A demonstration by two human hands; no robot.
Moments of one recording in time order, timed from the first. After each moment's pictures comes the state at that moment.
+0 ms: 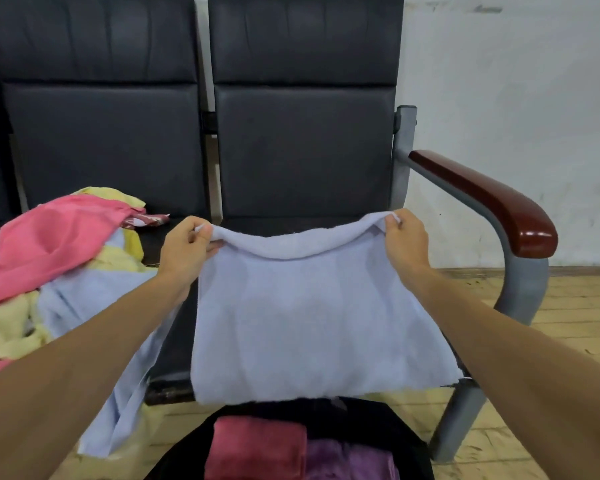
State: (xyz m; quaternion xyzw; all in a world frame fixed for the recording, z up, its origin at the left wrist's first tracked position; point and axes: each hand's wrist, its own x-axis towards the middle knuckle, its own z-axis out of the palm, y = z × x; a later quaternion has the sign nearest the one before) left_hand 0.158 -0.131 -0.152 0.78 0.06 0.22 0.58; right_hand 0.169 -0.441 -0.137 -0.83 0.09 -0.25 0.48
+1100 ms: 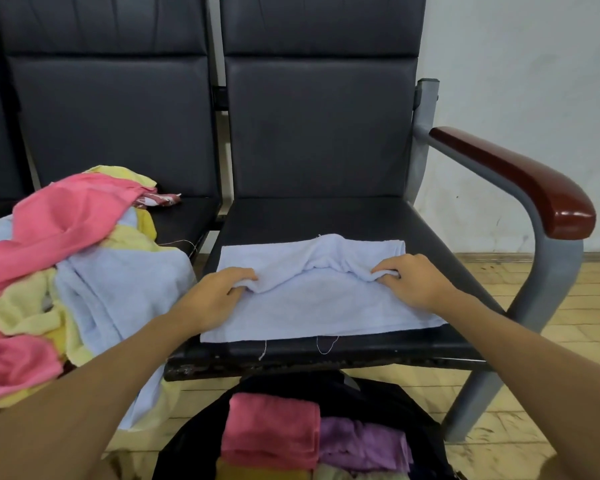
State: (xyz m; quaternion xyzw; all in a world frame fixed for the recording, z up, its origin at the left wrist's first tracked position) left_hand 0.129 -0.110 -0.225 0.95 -0.15 0.03 0.29; right_hand 0.143 -0.459 -0.199 -0.97 -0.11 -0.03 0.21
